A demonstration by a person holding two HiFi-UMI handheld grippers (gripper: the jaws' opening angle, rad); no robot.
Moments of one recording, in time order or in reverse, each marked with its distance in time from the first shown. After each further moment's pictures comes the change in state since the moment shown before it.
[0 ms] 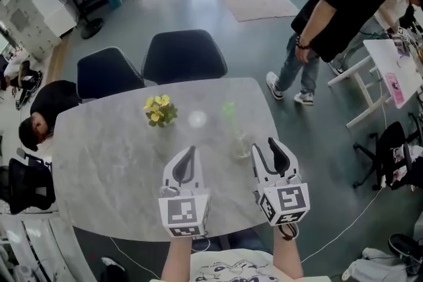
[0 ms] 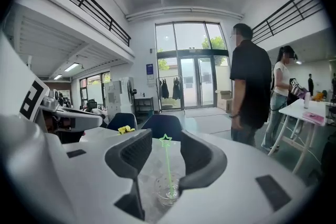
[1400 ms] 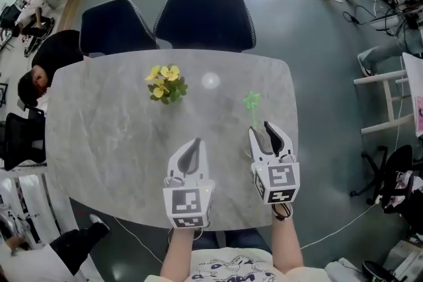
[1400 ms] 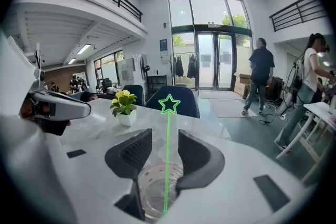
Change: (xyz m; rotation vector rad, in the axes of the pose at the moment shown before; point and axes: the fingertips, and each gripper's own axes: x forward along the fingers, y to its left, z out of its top) left arm 0.056 0.026 -0.097 -0.128 0.194 0.137; right arm 0.124 0.005 -0.104 -0.091 0.248 0.171
